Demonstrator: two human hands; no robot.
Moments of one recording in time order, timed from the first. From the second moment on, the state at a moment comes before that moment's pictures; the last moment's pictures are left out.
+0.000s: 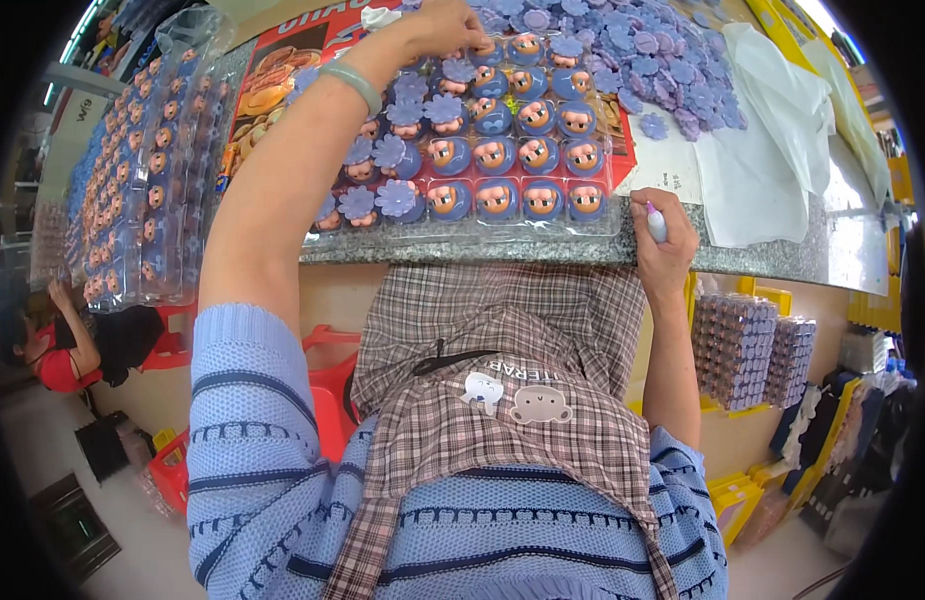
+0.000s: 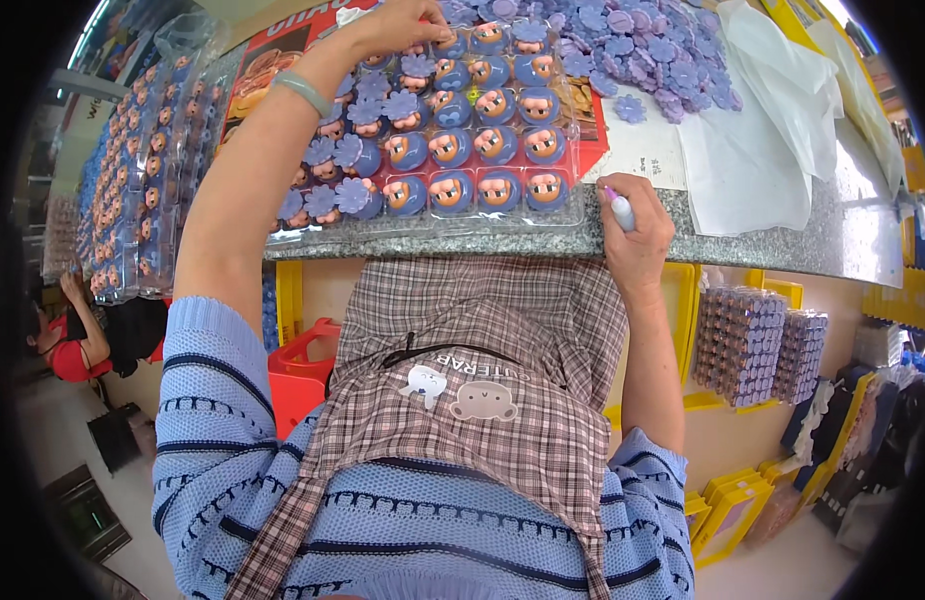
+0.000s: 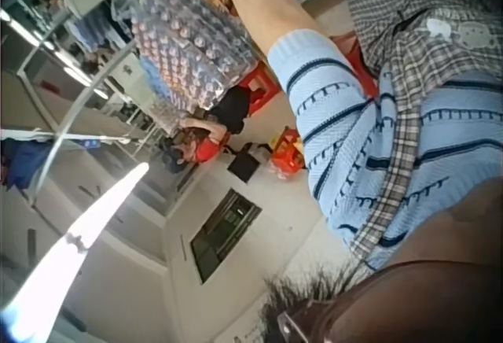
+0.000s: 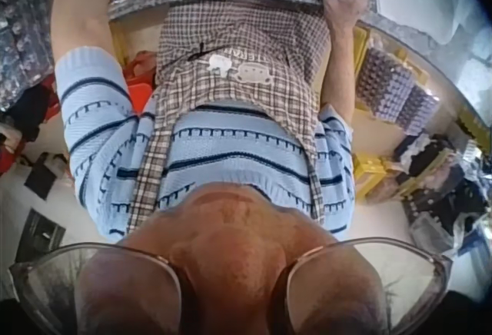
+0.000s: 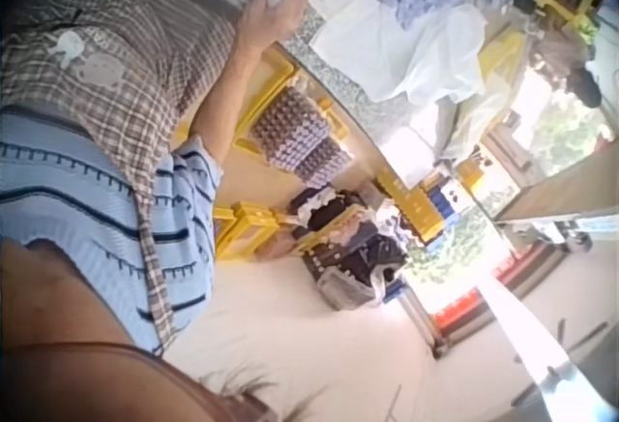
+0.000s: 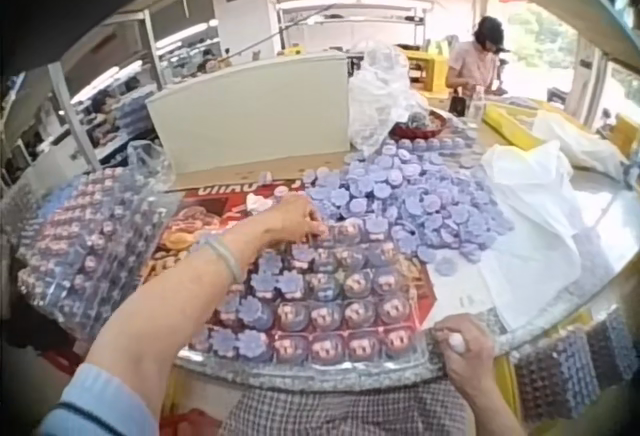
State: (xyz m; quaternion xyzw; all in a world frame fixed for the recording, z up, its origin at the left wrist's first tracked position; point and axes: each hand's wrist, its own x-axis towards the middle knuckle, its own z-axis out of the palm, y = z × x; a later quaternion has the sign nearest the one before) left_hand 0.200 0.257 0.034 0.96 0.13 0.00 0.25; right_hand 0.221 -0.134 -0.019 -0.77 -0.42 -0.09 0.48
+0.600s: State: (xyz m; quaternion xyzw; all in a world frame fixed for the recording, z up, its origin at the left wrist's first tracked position) left_hand 0.194 0.261 0.043 0.94 0.14 -0.08 0.30; right_hand 0.216 -0.130 -0.015 -0.77 -0.43 -0.10 0.46
